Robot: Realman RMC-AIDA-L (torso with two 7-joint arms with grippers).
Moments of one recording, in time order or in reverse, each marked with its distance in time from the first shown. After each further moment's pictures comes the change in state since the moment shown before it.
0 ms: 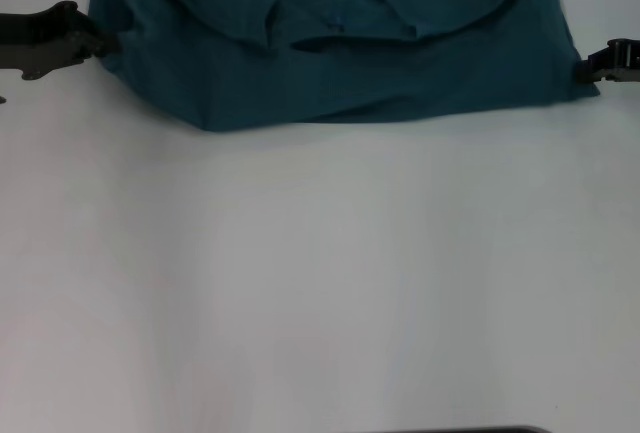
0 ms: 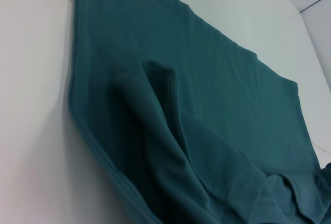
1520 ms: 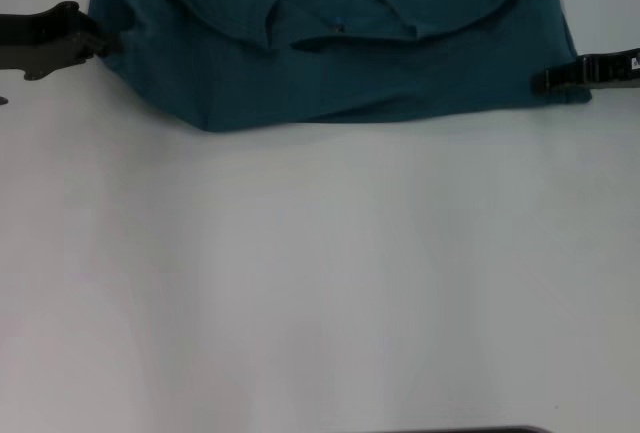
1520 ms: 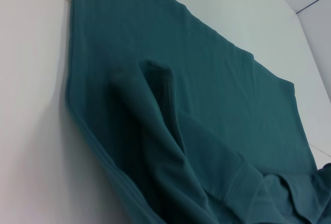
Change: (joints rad) left arm 0.004 -0.004 0.000 -0.001 -0.011 0.001 0.009; right arm 0.019 0.044 -0.062 -0.006 -0.024 0.056 -0.054
